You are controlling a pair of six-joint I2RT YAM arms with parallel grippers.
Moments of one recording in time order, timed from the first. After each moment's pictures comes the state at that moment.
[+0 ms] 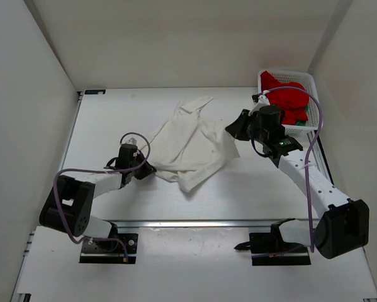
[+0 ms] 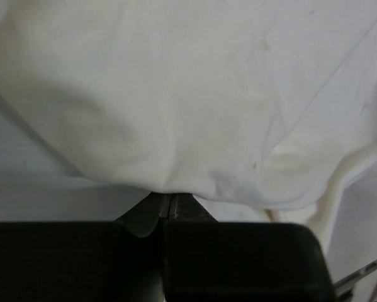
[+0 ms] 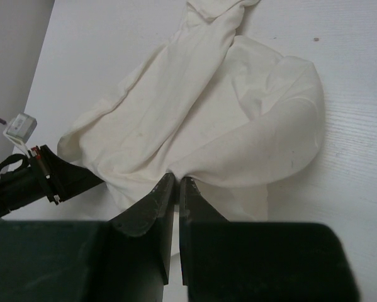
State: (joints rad) left arm -0.29 1.42 0.49 0.13 0.13 -0.79; right arm 0.32 1.24 0.99 -0.17 -0.23 0.47
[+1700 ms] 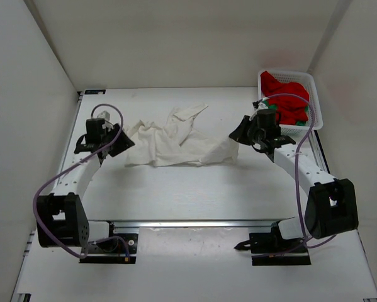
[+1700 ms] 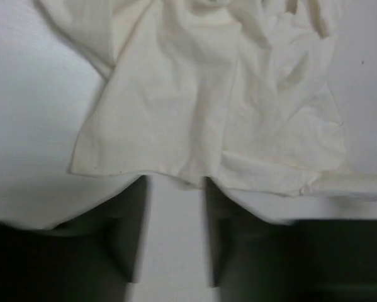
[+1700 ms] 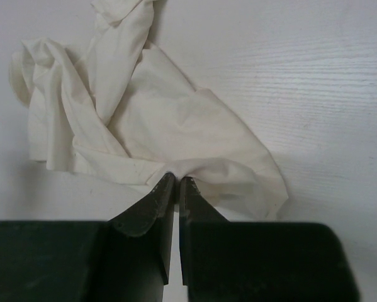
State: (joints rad) left arm -0.01 1.32 0.91 -0.33 0.22 -0.49; right arm 0.23 1.39 0.94 -0.12 -0.24 0.50
